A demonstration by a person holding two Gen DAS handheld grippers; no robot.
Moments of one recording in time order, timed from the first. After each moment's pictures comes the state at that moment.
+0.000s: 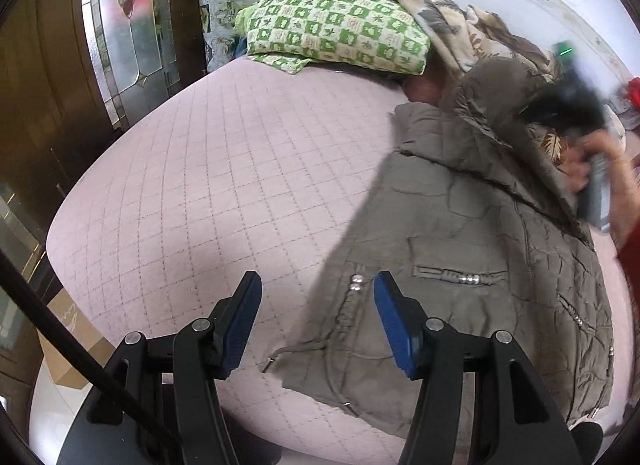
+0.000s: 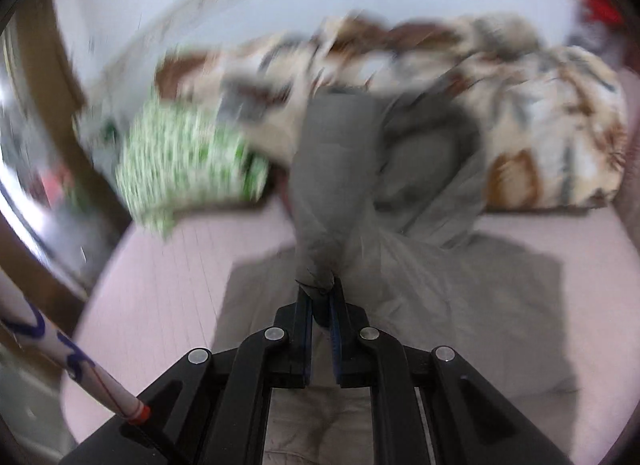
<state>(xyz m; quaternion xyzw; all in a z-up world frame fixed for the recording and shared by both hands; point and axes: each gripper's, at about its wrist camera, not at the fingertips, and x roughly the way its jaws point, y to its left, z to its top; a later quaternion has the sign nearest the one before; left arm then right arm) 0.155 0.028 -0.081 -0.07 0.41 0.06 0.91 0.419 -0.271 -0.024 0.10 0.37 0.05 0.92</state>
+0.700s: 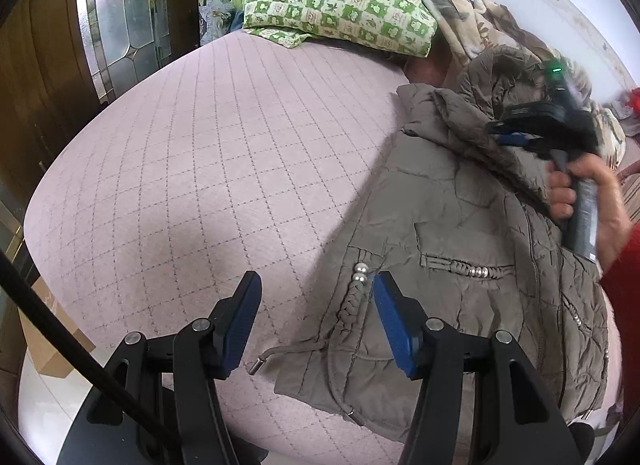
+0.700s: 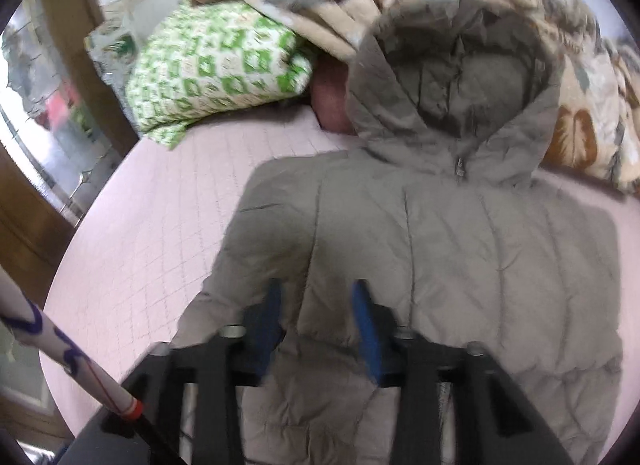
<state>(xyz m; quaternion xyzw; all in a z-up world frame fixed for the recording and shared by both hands) 0.172 0.032 -0.105 -0.10 0.44 0.04 0.89 0.430 -0.229 -0.102 0.07 0.45 0.09 0.89</state>
